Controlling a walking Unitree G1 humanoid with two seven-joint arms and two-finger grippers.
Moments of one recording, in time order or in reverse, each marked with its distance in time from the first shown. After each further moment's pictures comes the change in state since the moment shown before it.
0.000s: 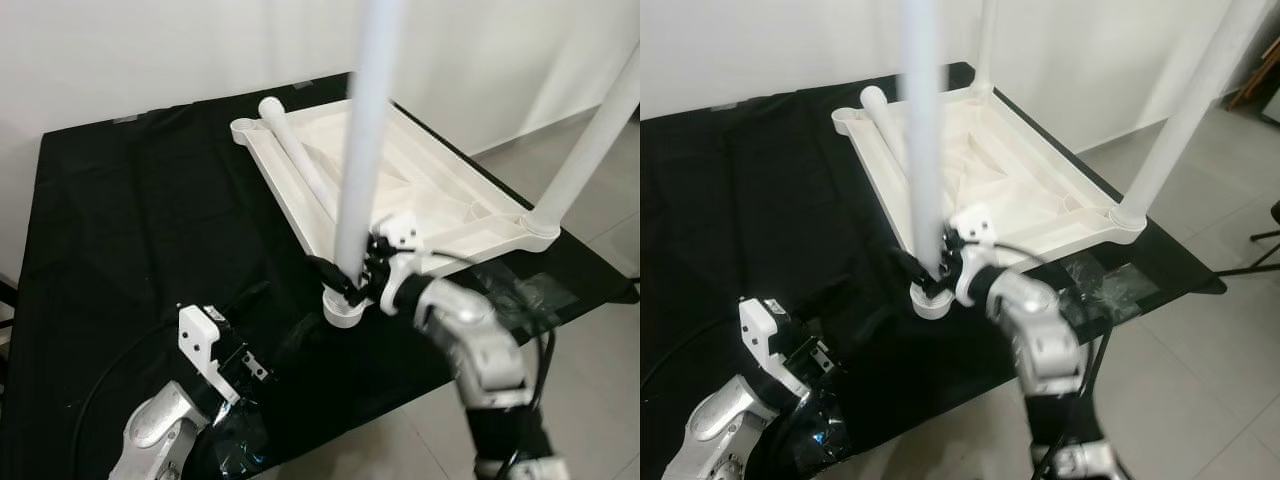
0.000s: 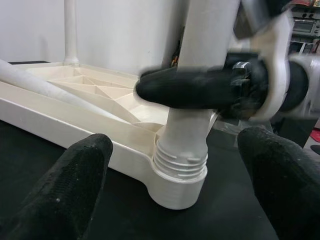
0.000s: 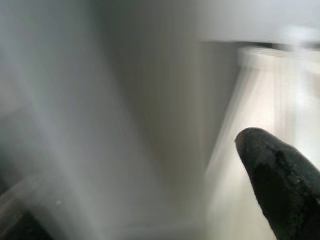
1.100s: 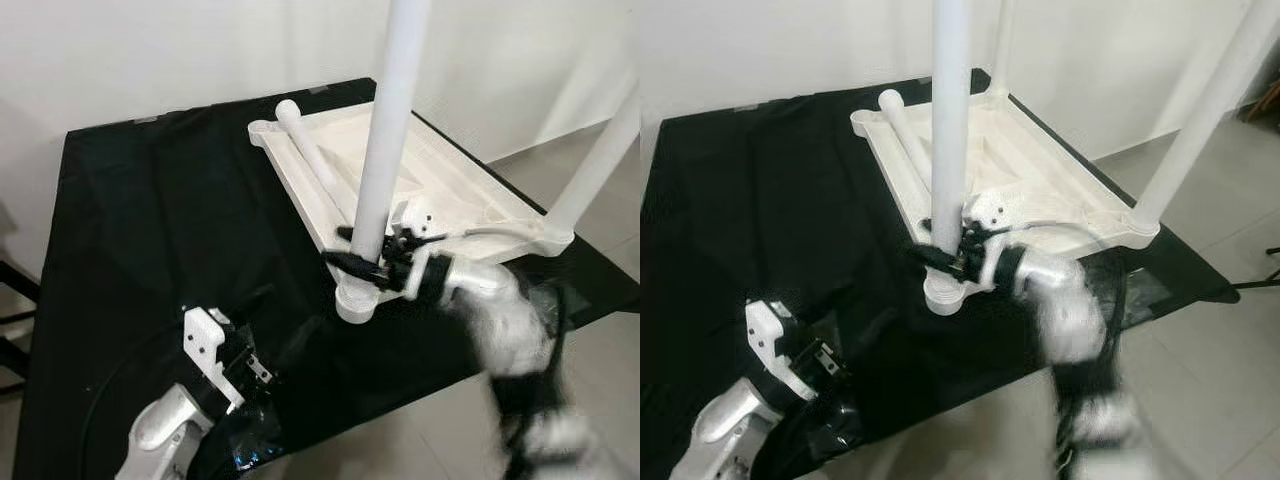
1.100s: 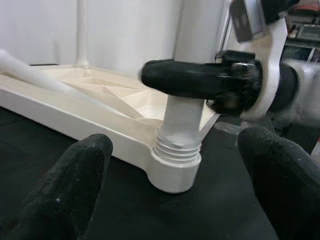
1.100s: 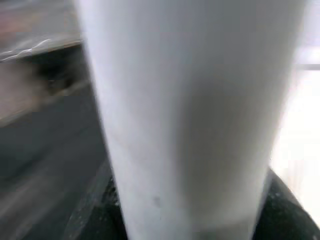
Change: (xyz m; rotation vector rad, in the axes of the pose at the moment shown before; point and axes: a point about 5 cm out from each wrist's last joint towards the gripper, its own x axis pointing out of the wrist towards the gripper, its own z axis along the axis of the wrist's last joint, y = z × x) left arm -0.002 -0.001 -0.005 -0.013 0.012 0.006; right arm 0.002 -0.001 -0.029 0.092 -0.047 -0.346
